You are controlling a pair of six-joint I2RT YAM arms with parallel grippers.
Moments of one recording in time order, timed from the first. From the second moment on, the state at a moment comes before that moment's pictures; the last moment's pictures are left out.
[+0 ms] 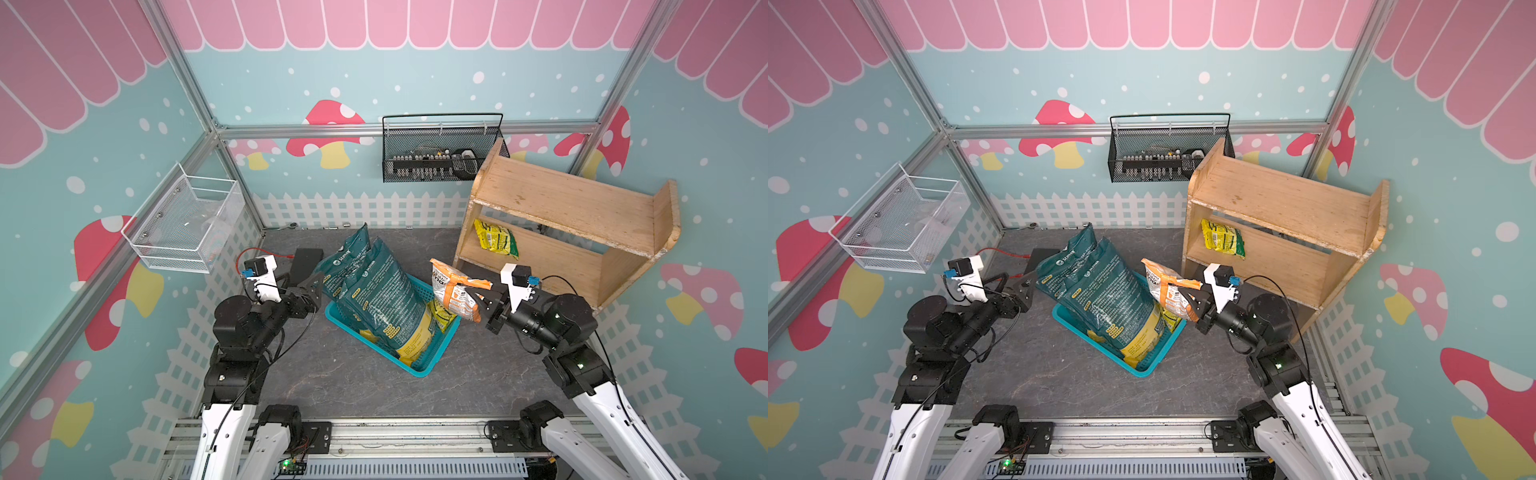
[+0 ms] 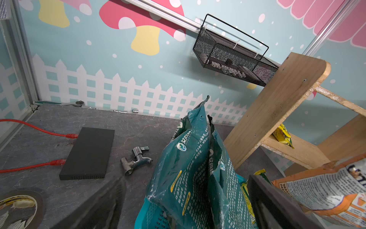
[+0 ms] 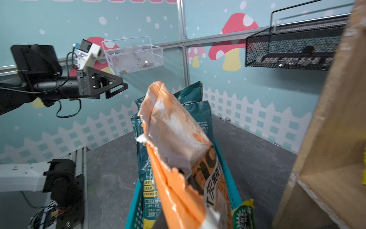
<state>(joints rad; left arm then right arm) 0.00 0.61 0.81 -0.32 0.33 -0.31 0.40 0.71 0.71 0.02 -0.65 0.11</state>
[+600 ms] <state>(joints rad) 0.00 0.61 0.81 -0.32 0.33 -0.31 0.59 0.98 0.68 0.08 -0.87 -0.04</state>
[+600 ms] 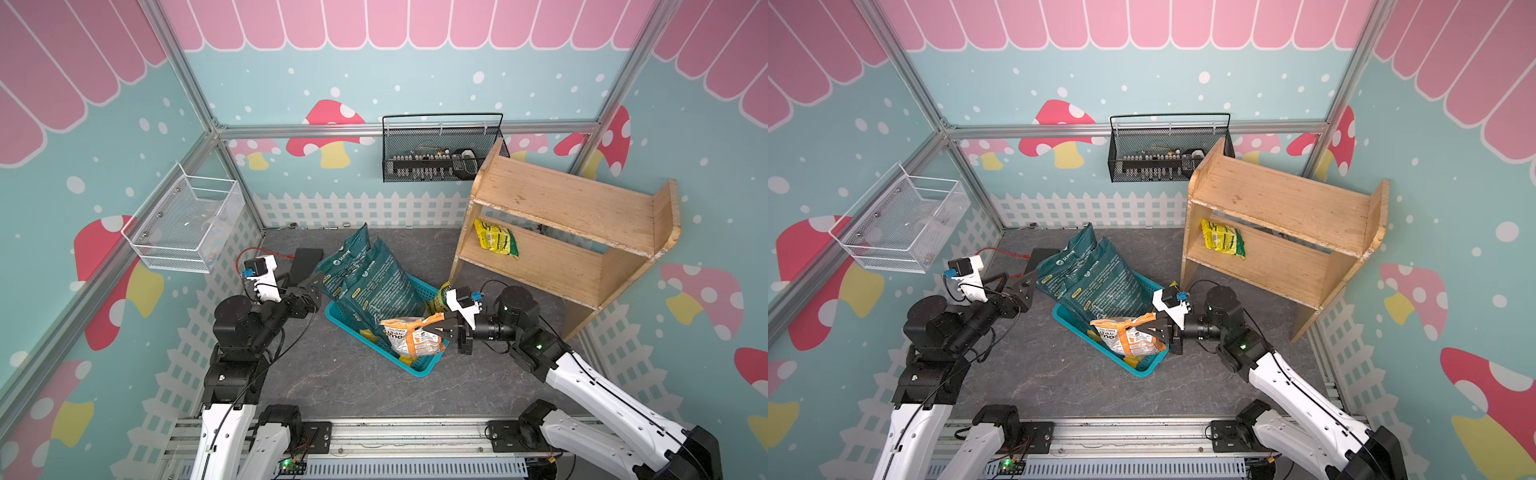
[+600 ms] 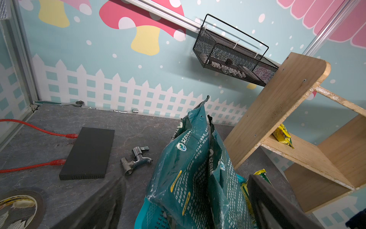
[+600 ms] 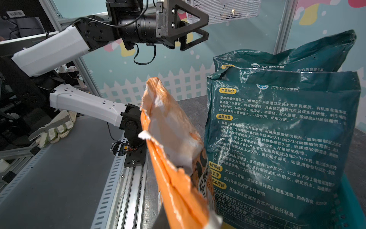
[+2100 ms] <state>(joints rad) 0.00 0.61 0.81 -0.32 0.33 -0.31 0.49 0.92 0.76 0.11 0.11 -0.06</state>
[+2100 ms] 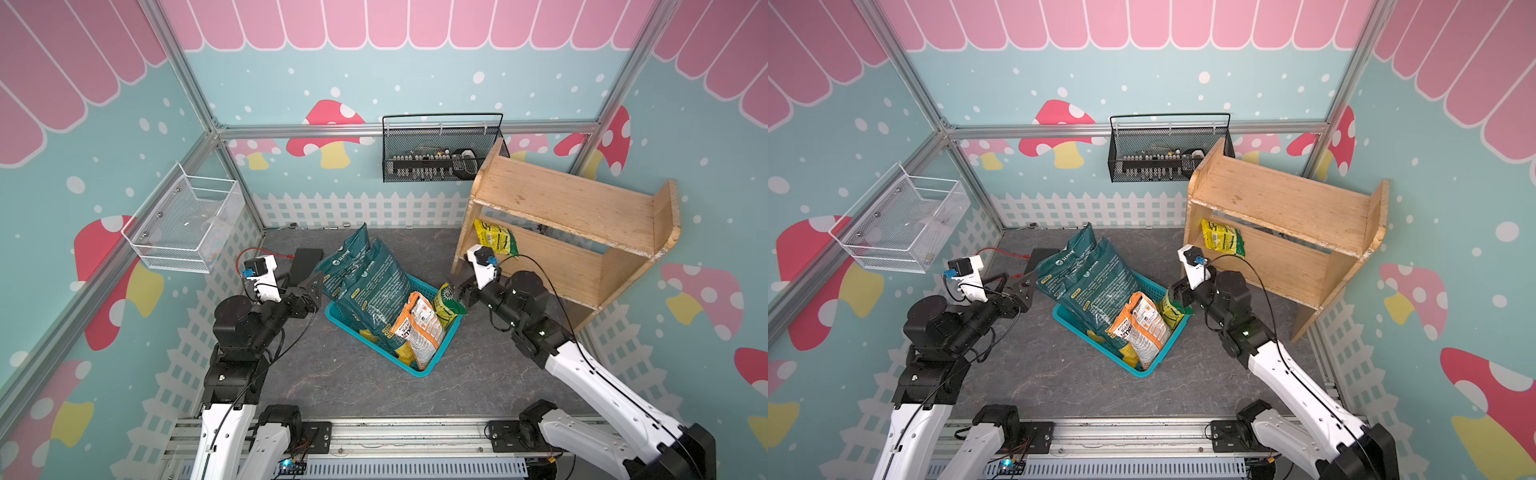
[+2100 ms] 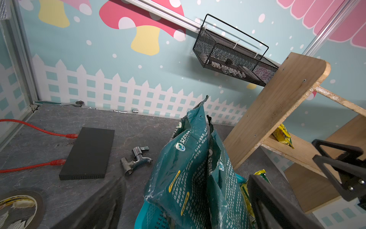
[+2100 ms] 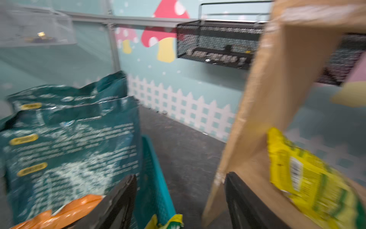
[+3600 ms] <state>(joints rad) 0.00 0.61 0.81 -0.32 0.33 -0.31 0.36 1.49 1.17 -0.15 0.63 -0.21</state>
